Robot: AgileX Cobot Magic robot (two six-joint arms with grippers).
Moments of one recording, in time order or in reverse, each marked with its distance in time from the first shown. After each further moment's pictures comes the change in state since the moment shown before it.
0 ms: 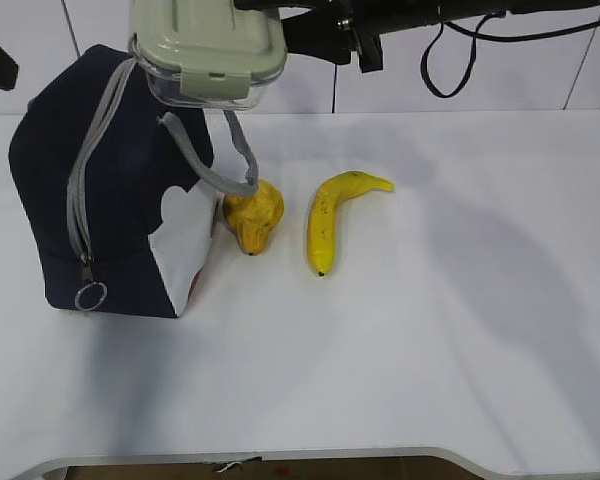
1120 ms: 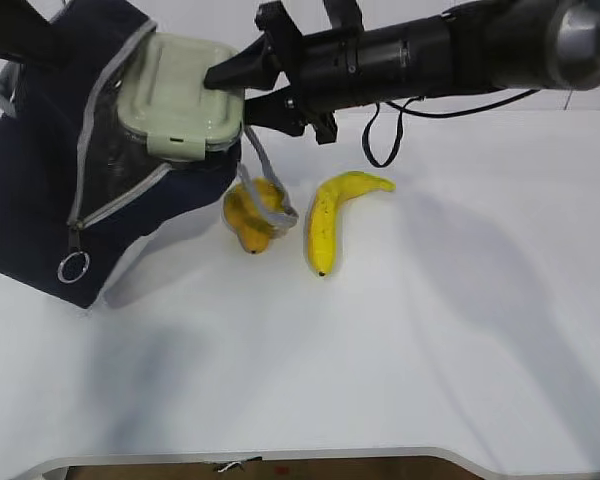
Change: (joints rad) left arm 0.000 0.121 -0.107 -0.309 0.112 0.233; right arm 0.079 0.167 0.000 0.094 -0.178 -0.002
